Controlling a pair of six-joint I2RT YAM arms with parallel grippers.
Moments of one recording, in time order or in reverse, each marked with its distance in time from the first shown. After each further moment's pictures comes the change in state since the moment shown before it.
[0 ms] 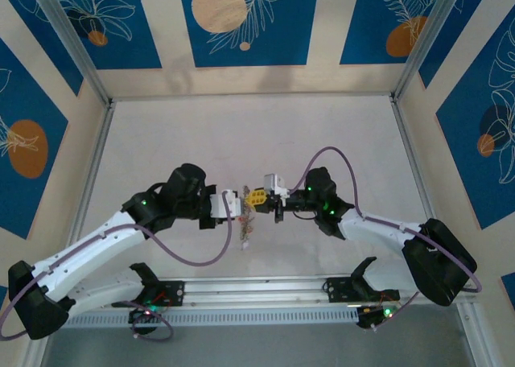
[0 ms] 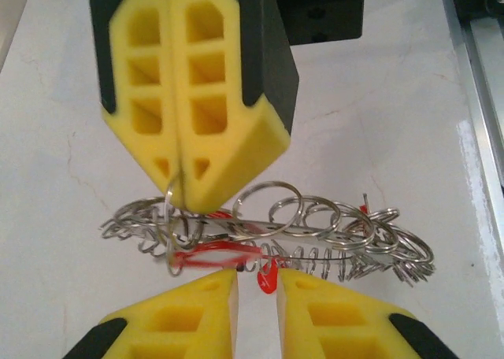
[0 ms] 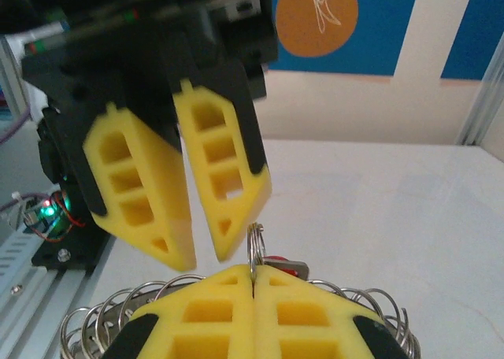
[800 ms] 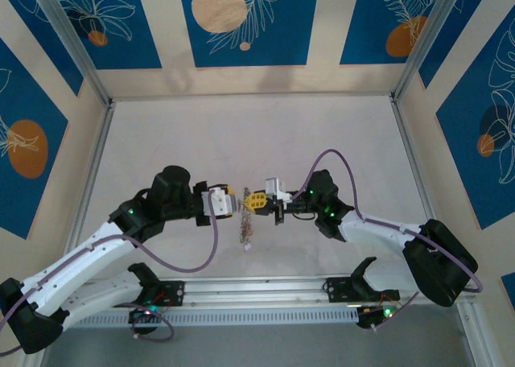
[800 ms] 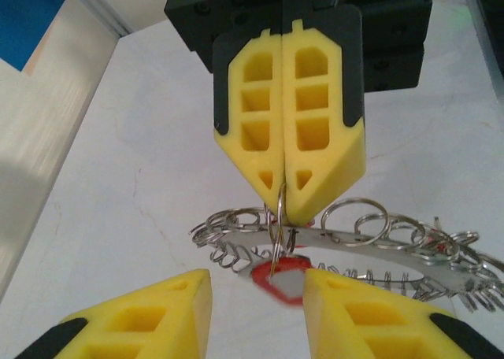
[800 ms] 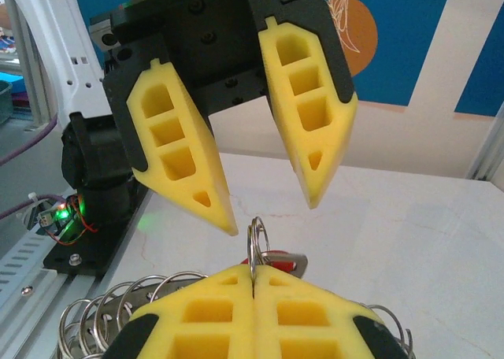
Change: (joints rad) left arm 0.032 -0.109 -0.055 0.128 0.021 -0.001; right arm 0.019 -0.008 -0.017 0.051 -0.031 -0.026
